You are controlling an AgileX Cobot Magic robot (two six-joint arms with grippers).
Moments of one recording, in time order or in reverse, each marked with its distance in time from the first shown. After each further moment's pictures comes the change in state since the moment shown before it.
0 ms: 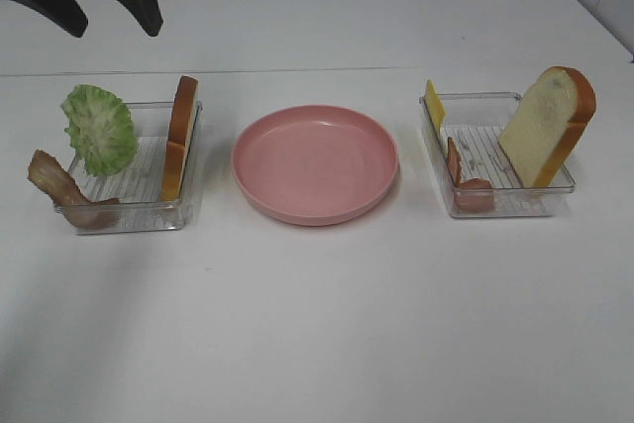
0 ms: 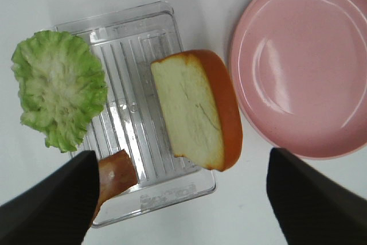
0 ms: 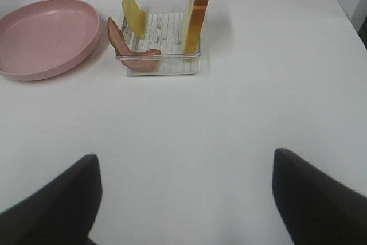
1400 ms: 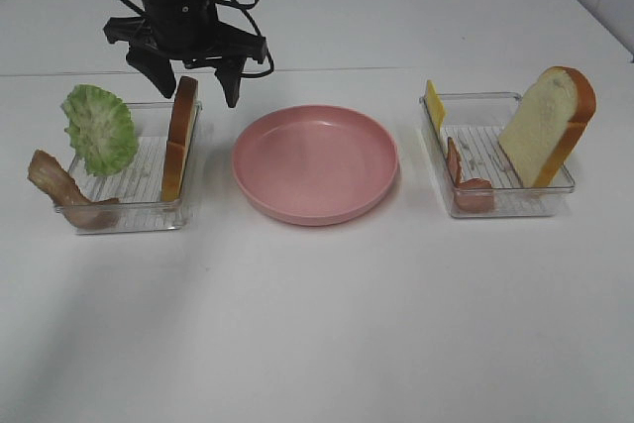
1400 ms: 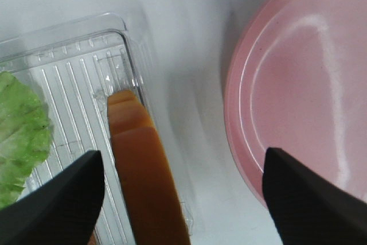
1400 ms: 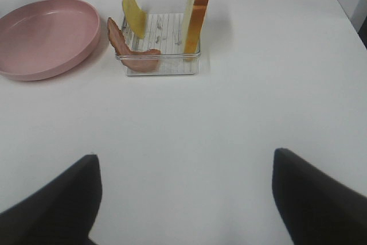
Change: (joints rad) left arm -0.149 0.379 -0.293 0.160 0.051 -0.160; right arm 0.000 0.000 0.000 0.000 0.000 0.000
